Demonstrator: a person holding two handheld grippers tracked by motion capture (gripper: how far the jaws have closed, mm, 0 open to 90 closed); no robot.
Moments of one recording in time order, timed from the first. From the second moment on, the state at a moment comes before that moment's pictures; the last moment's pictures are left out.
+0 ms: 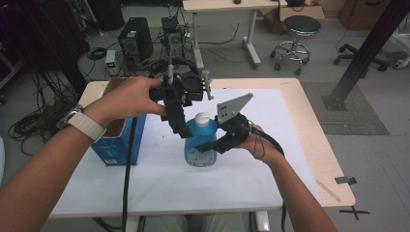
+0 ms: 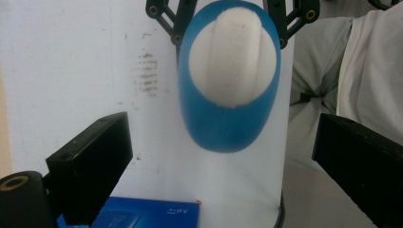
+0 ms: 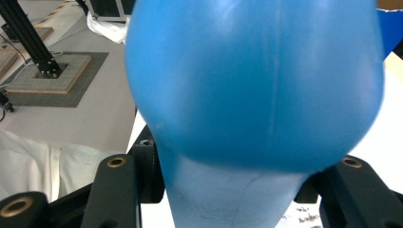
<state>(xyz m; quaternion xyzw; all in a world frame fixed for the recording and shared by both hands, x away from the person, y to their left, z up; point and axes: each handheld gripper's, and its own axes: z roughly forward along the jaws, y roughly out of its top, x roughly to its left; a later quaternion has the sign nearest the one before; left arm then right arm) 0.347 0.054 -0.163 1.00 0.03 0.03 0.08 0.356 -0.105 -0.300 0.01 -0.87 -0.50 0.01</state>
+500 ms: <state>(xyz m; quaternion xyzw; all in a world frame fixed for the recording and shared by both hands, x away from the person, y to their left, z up) 0.347 0.040 -0.177 1.00 0.02 0.02 0.08 0.356 -0.101 -0.296 0.01 -0.87 -0.50 0.01</state>
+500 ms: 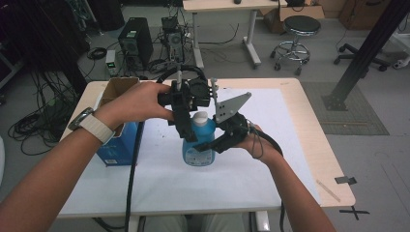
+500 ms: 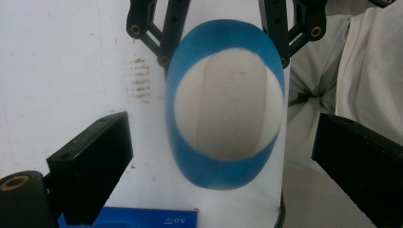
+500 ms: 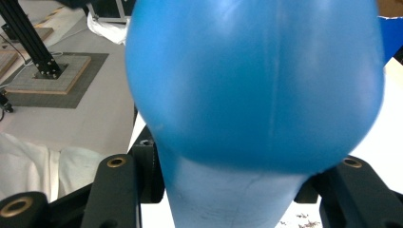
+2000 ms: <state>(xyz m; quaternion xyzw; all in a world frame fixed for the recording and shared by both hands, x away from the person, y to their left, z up) 0.346 0.032 -0.190 1.00 0.01 0.00 0.07 0.354 -0.098 -0.294 0.02 -0.87 -0.50 0.01</state>
